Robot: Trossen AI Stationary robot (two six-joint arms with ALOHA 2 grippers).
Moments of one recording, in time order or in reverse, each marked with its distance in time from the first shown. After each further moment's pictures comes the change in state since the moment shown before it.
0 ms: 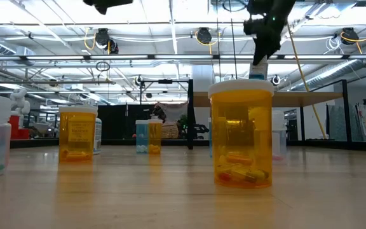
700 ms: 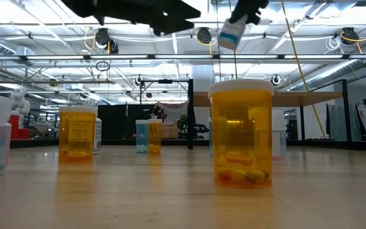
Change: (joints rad) left arm 0.004 0.584 0.135 0.562 -0.005 -0.048; right arm 0.481 -0.075 0.000 0.152 -0.049 0.188
